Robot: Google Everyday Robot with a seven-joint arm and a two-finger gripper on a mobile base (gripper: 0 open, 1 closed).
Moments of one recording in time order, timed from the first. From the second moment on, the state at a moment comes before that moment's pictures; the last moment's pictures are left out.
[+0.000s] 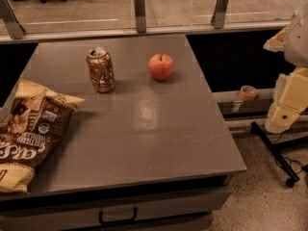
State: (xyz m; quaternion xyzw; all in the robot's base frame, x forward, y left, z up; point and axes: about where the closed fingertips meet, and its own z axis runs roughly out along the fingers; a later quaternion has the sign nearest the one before) arm 0.438 -0.217 0.976 -0.60 0.78 -0.03 0.16
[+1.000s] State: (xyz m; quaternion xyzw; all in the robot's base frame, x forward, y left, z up) arm 0.463 -0.174 0.958 -0.63 0.73 0.08 0.24
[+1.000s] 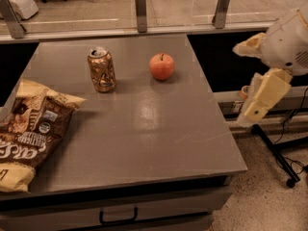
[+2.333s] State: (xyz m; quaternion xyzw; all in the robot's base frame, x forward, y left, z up) arm 0.494 -0.050 0.954 -0.60 0.68 0.25 0.34
